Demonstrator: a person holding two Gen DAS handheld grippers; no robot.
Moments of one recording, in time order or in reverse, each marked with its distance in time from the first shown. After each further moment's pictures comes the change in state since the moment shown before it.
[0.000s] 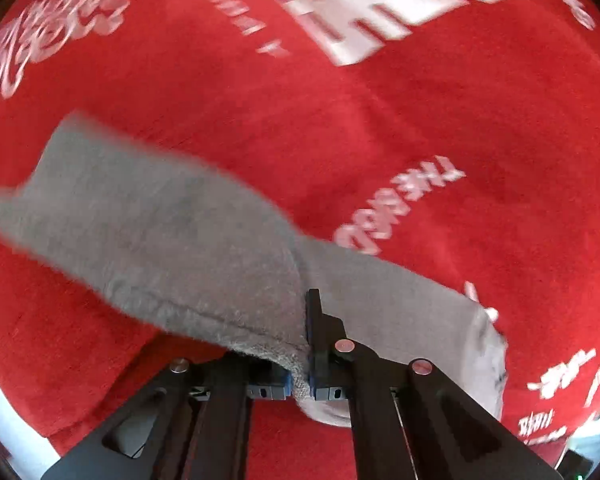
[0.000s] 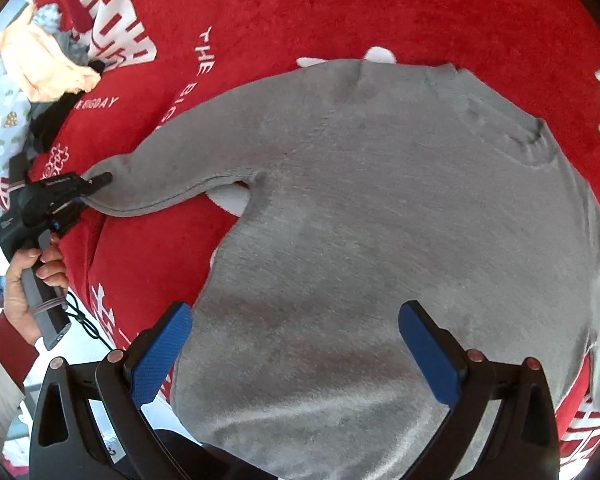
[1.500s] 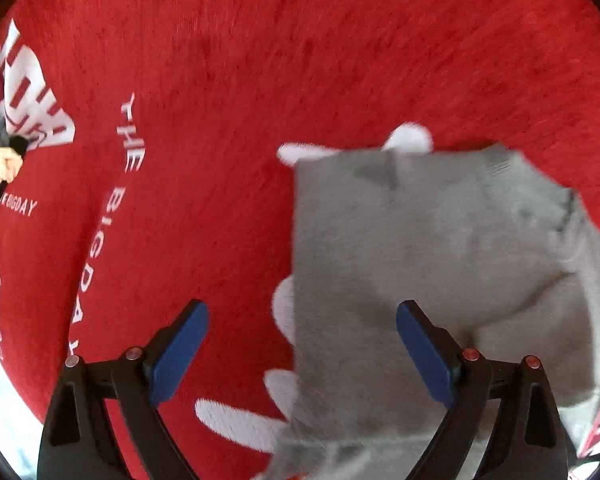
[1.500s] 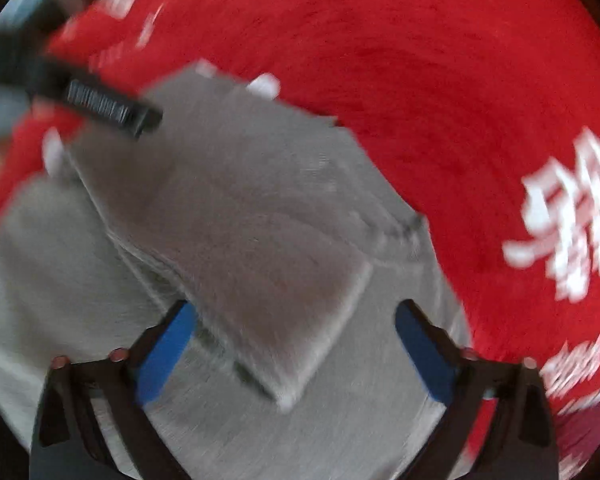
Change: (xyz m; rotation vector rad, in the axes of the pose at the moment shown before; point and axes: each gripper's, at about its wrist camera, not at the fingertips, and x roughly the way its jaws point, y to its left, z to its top) left arm 0.124 -0.262 -0.105 0.739 0.178 0.396; right arm 0.019 -0.089 0.023 -0.494 -0.142 -0.476
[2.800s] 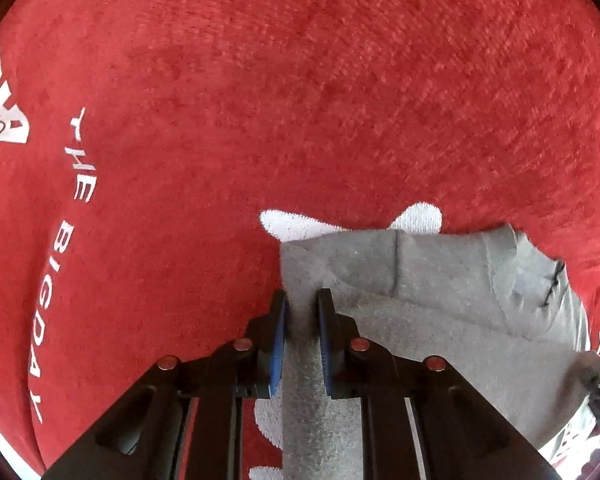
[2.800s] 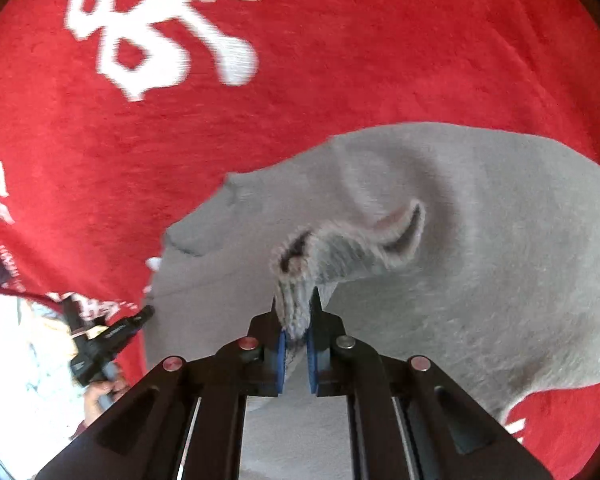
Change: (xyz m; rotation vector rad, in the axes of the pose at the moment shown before) left arm 0.046 0.054 0.060 -0.084 -0.006 -0.186; right arm 0.061 -0.189 -0.169 1.327 -0.020 0.600
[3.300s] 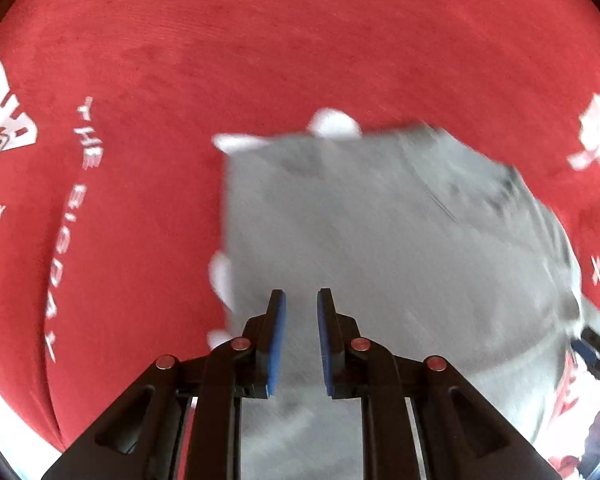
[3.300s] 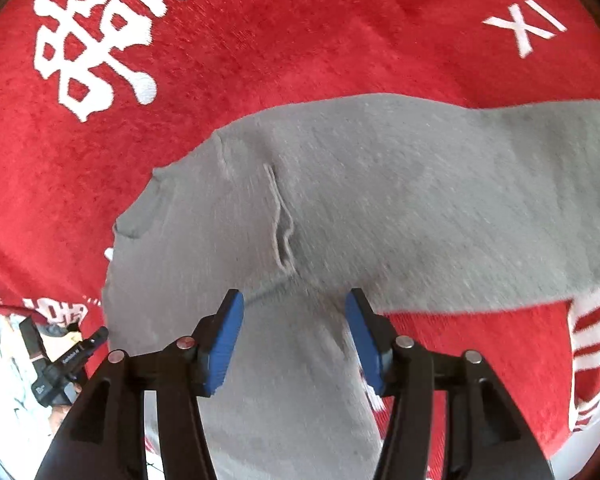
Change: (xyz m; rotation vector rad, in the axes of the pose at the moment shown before) left arm -0.064 -0.066 -0.069 0.156 0.095 0.006; right arm -0.060 -0.070 -0.036 0.070 0.001 -0.094
